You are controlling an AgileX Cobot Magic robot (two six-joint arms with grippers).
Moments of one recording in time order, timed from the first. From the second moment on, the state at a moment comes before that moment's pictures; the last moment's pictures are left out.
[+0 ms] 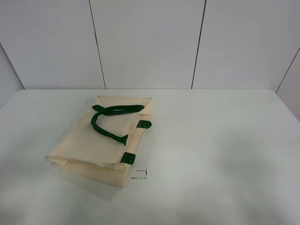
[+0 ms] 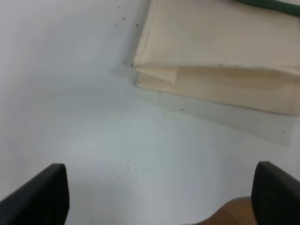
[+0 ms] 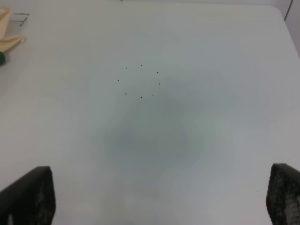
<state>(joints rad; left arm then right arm) -0.07 0.10 -0.49 0.02 1.06 -0.01 0.06 0.00 -0.49 0.00 1.03 -0.03</state>
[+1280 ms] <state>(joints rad) -0.01 -0.01 -0.49 0.01 1.06 -0.01 0.06 0.00 -0.49 0.00 1.03 -0.03</state>
